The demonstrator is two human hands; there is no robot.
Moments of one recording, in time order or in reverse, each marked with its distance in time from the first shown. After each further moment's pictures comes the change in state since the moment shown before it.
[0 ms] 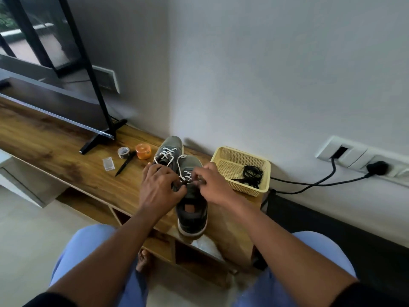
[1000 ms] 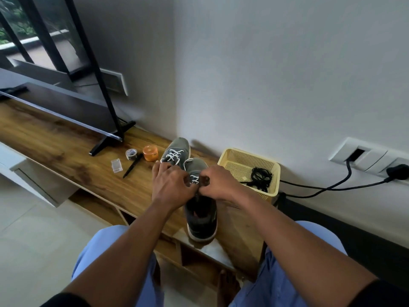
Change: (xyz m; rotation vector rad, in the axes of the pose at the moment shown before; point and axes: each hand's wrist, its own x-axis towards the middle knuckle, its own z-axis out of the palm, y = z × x) left_hand 0.024 0.020 0.002 0.093 -0.079 -0.101; right_hand 0.019 -0.008 -0.020 -0.247 -0.094 -0.056
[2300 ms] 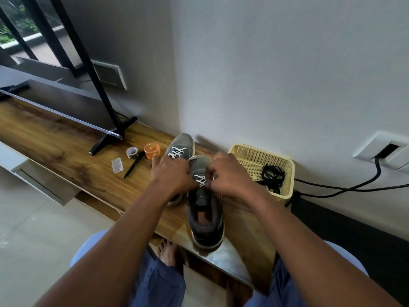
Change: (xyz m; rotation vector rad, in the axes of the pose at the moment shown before) left_hand 0.051 0.006 -0.021 0.296 -0.410 -0.095; right_hand 0.019 0.017 -0.008 -0.045 0.063 -0.002
